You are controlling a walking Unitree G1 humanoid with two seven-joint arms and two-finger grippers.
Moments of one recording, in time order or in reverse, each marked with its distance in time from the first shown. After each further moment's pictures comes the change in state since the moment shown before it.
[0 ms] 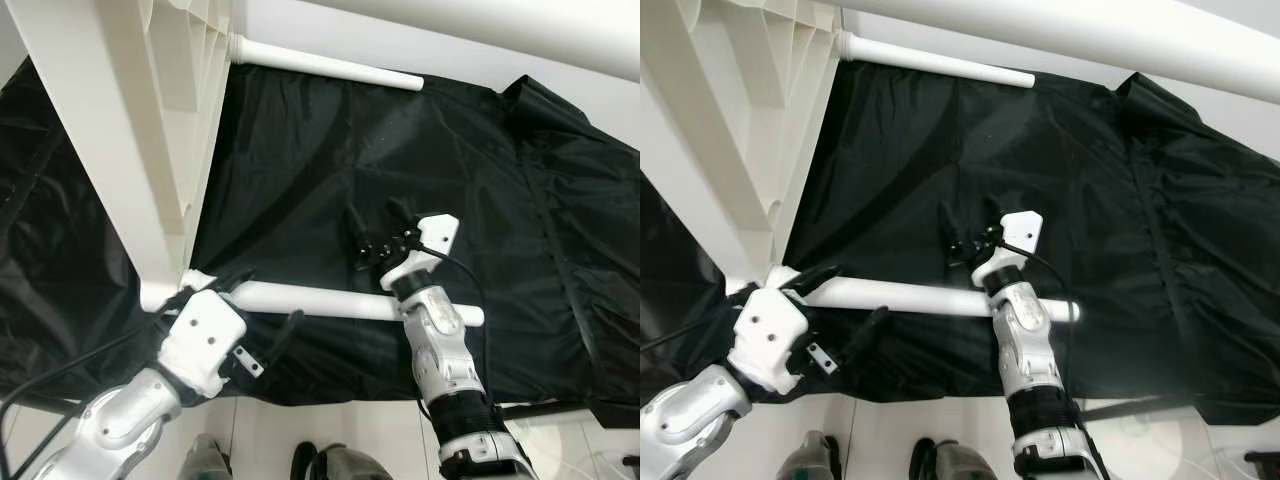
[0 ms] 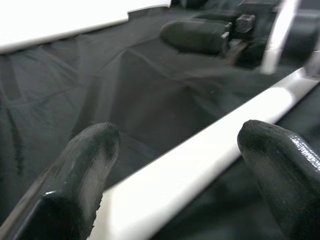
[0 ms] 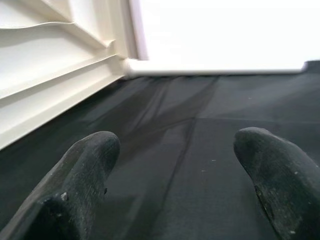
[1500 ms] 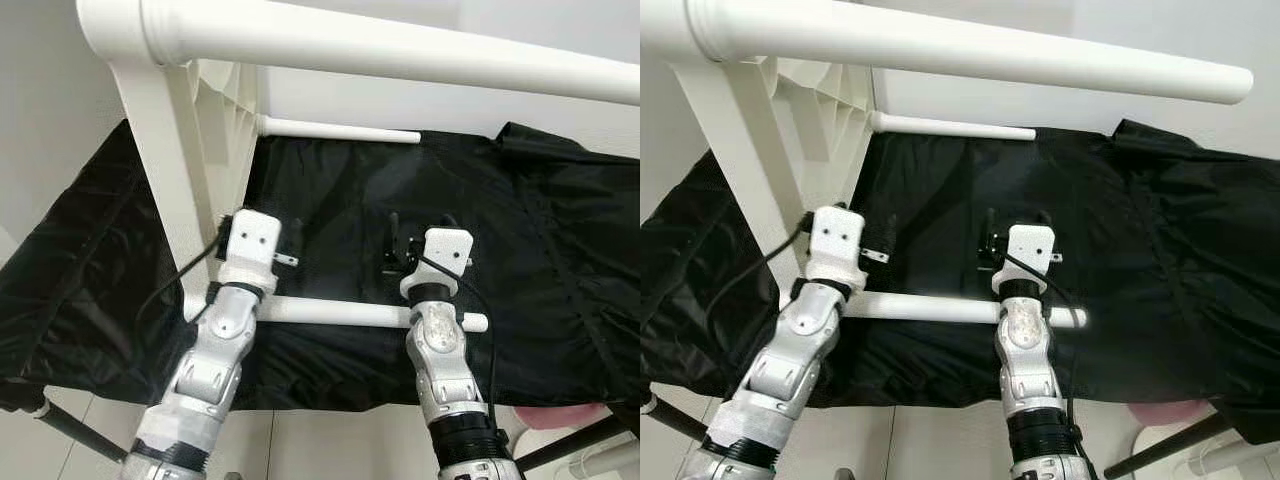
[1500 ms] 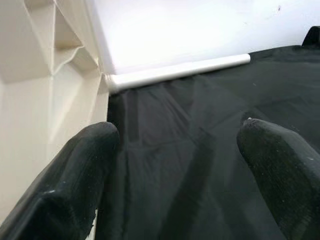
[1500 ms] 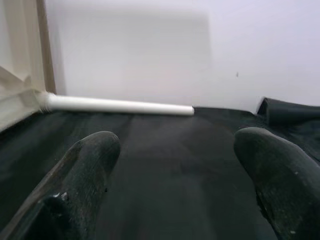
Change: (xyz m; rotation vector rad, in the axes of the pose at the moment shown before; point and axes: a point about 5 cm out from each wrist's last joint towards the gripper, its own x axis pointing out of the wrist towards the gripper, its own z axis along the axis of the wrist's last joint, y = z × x) left arm 0.098 0.034 -0.037 -0.113 0.013 0.485; right arm -0.024 -0.016 -0.009 -0.296 0.077 -0.407
